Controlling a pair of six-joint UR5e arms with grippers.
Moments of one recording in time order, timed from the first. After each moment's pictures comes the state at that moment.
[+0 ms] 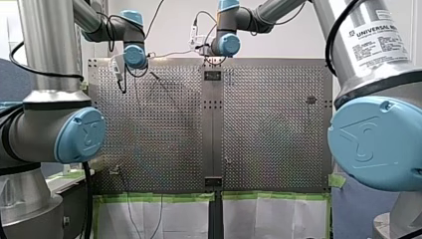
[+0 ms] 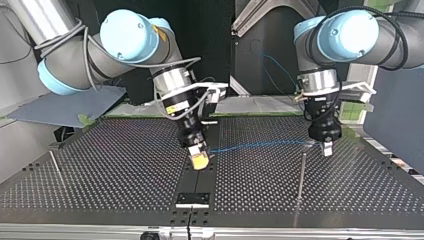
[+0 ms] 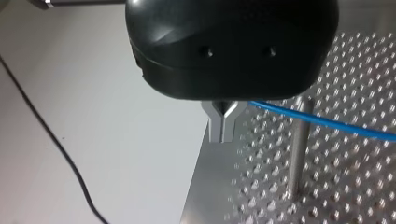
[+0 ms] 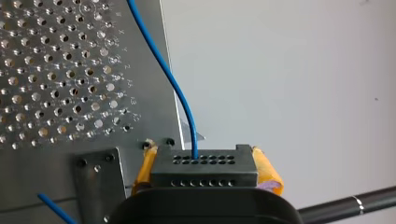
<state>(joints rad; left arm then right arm) -0.12 -1.44 -1.85 -2.79 -1.88 -1.78 2.35 -1.23 1.23 -0.25 1.56 1.64</state>
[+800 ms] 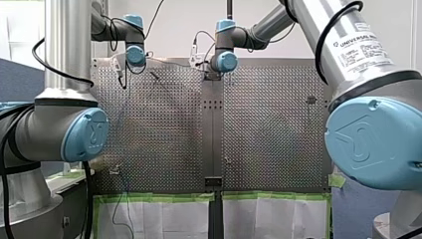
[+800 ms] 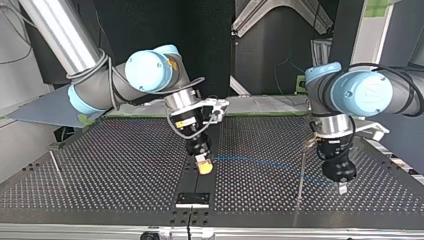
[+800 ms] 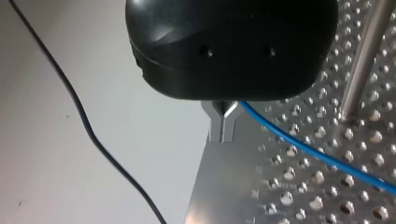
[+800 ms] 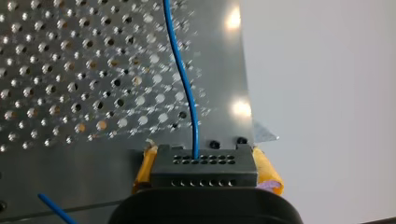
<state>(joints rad) -0.03 -1.61 -1.62 -2.84 -1.83 -1.80 2.32 -1.09 1.15 -0.25 1.54 1.64</state>
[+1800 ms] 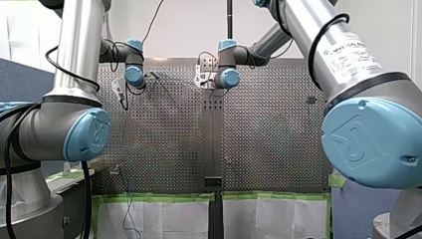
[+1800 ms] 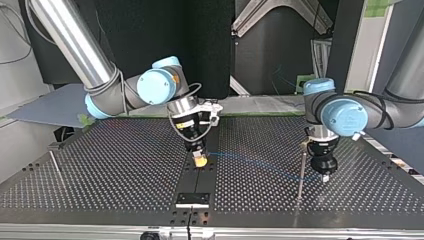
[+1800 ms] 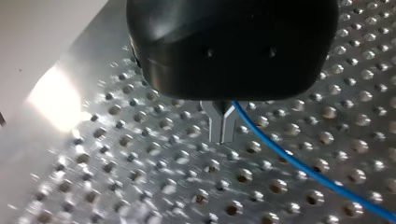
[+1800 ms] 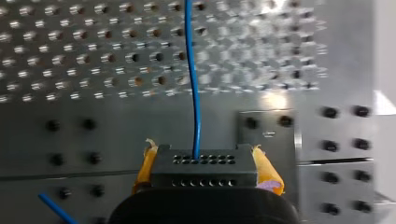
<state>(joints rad) 0.02 -1.78 -1.61 -2.84 -1.75 -1.92 2.28 -0.98 1.15 -0.25 1.55 1.59</state>
